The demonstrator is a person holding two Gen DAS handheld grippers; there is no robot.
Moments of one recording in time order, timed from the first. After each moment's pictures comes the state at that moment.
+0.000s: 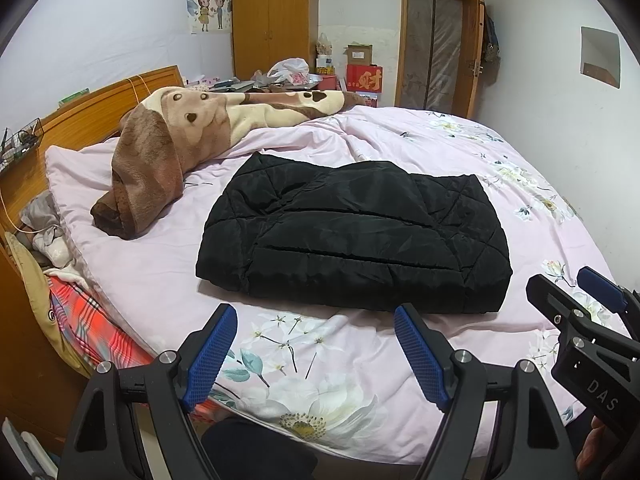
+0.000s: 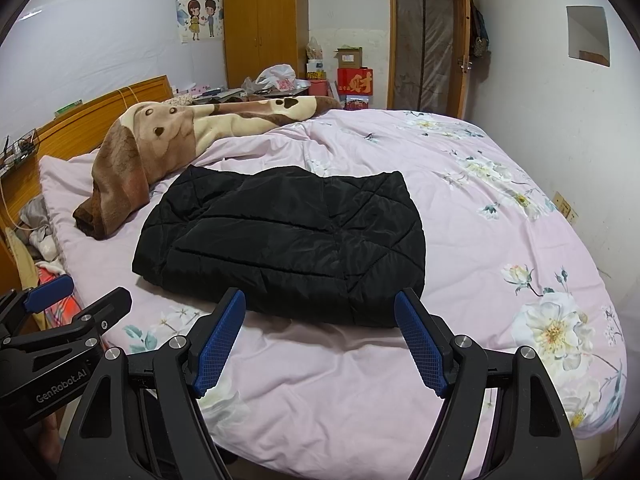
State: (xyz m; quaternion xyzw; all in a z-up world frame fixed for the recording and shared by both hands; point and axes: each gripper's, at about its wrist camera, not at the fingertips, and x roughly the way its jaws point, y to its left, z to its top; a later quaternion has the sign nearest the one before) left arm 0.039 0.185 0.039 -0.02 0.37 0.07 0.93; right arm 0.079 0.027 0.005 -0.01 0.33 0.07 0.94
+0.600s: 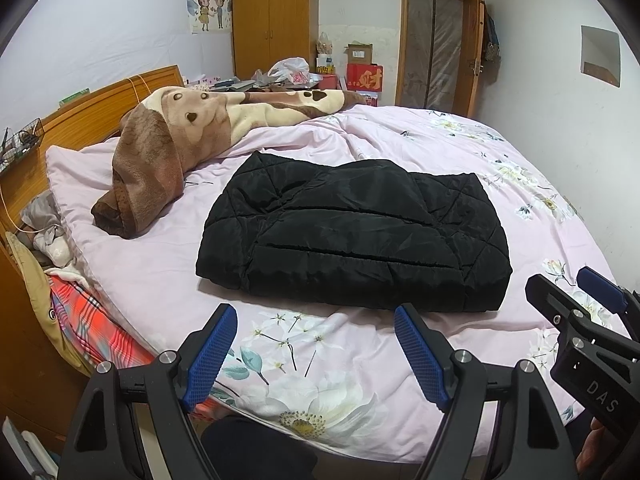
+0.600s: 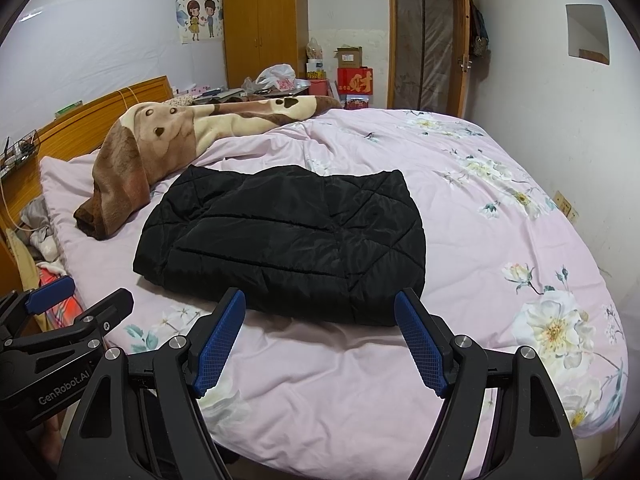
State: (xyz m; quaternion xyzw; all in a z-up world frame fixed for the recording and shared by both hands) left arm 0.038 0.184 0.039 -0.02 0.37 0.07 0.93; right arm 0.078 0.028 0.005 -0.01 0.33 0.07 0.94
